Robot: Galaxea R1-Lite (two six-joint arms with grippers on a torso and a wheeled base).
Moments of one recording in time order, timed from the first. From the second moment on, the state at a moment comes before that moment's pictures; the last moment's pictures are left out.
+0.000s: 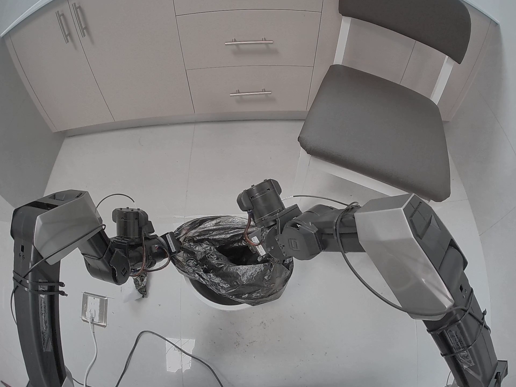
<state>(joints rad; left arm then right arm) -0.12 2.44 -1.01 -0.88 -0.28 -0.51 0.72 2.60 -2.00 0.12 -0.58 -0.07</state>
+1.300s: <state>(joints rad) -0.12 2.49 -0.97 -1.02 -0.28 -0.49 1.05 2.56 -2.00 0.44 -0.45 0.16</state>
